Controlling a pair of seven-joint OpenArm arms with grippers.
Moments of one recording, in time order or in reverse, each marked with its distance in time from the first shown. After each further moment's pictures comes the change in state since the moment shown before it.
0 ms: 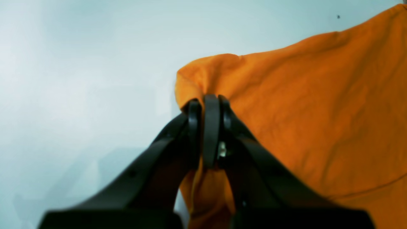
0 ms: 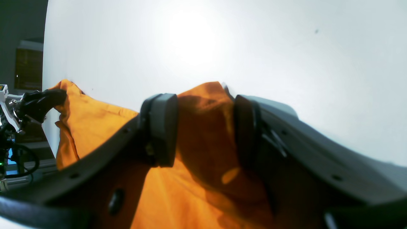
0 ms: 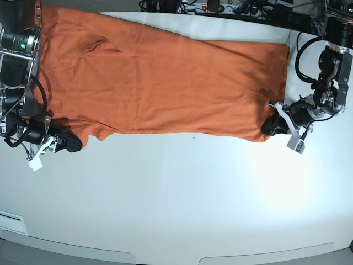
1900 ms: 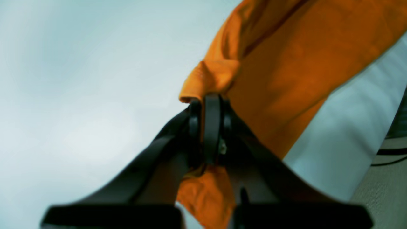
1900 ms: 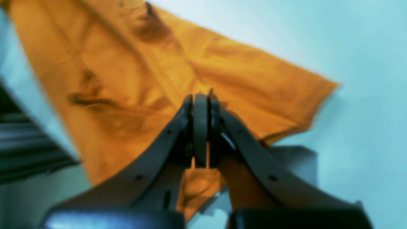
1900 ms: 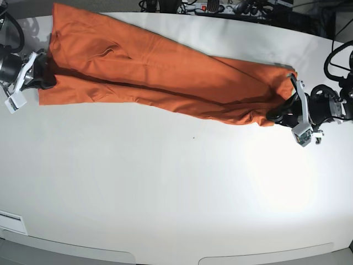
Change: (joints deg) left arm 4.2 -18.8 0.1 22.4 -8.2 -12.4 7.1; right arm -46.2 6.5 20.7 59.1 0.7 -0.4 1.4
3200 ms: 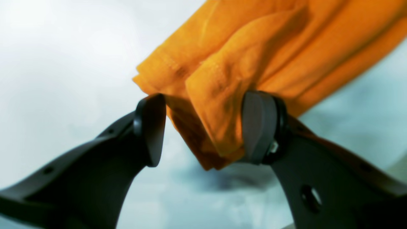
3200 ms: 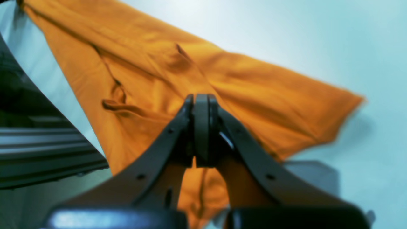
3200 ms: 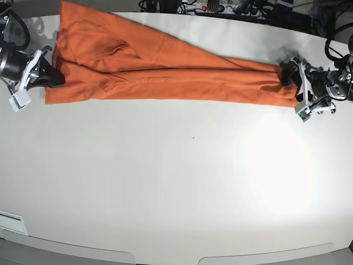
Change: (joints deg) left arm 10.3 -0.9 0.0 -1.1 12.2 17.6 9.2; right arm -0.2 -2.5 0.0 2.4 9.2 0.0 -4.8
